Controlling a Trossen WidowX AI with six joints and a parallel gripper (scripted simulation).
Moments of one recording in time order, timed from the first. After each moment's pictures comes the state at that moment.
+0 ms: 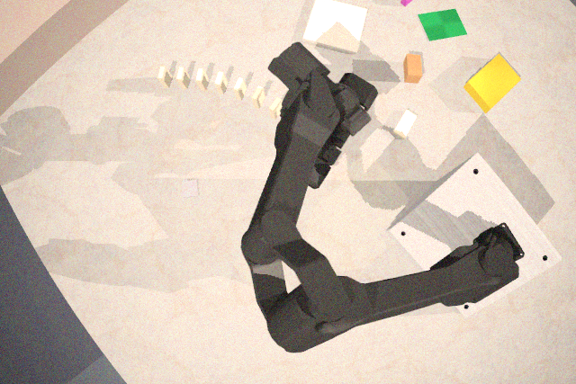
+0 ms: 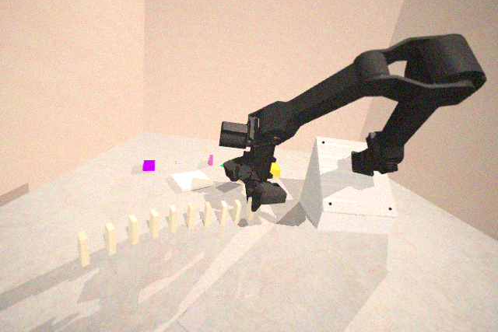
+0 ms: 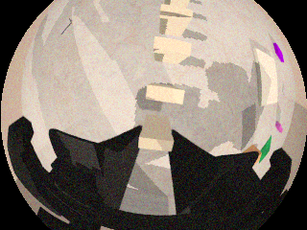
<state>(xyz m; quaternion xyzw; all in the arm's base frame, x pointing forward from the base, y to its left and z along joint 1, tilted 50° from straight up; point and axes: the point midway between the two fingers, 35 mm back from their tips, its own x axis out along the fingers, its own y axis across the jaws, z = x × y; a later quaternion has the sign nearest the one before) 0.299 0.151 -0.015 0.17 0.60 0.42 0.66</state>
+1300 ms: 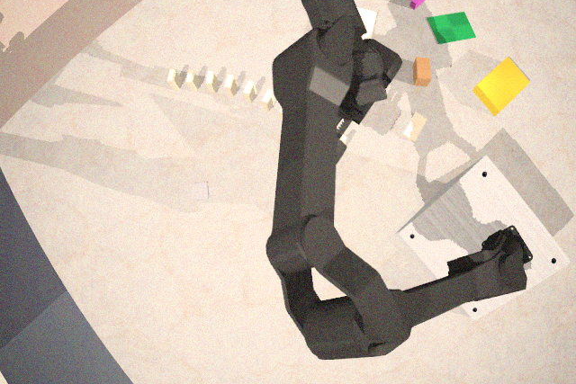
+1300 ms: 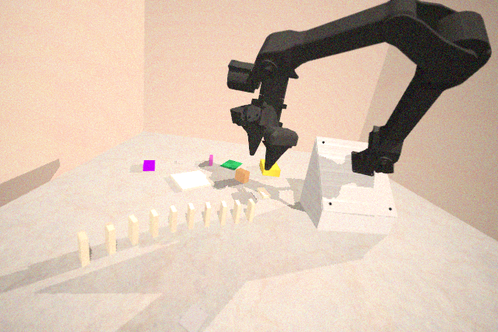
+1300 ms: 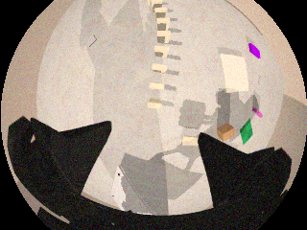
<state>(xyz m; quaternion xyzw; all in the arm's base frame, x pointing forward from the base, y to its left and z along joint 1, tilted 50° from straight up) 0.310 0.052 0.061 0.18 0.60 0.41 0.66</state>
